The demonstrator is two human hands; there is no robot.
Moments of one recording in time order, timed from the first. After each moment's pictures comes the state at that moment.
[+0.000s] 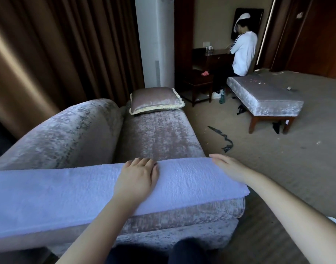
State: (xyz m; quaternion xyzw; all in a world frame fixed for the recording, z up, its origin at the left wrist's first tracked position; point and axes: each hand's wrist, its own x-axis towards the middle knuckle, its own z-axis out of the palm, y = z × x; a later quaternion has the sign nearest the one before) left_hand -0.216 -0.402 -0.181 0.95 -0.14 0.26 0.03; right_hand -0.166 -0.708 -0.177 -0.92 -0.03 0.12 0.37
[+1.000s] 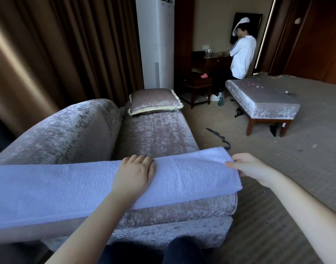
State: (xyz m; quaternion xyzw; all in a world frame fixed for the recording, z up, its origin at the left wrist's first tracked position) left_hand -0.221 -0.407 -0.179 0.94 -0.15 0.29 0.03; right_hand -0.197 -0.754 -0.151 -0.87 0.03 0.11 0.48
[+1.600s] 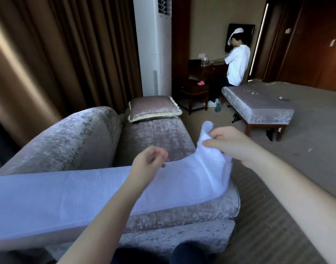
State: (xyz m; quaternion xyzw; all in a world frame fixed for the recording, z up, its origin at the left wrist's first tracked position) left_hand -0.243 -0.432 -0.114 0.80 -0.07 0.09 0.58; right_hand -0.242 -0.661 -0.037 -0.88 -0.07 0.01 0.48
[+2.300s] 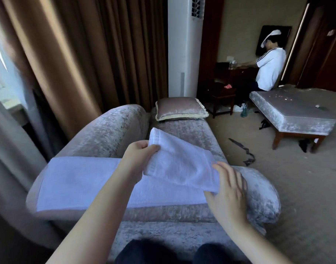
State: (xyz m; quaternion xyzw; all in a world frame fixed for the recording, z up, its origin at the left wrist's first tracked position) left_hand -0.277 -0.319 -0.077 0.73 0.09 0.06 0.68; right_hand -0.293 -0.548 -0.178 -0.90 -0.12 -0.35 0.24
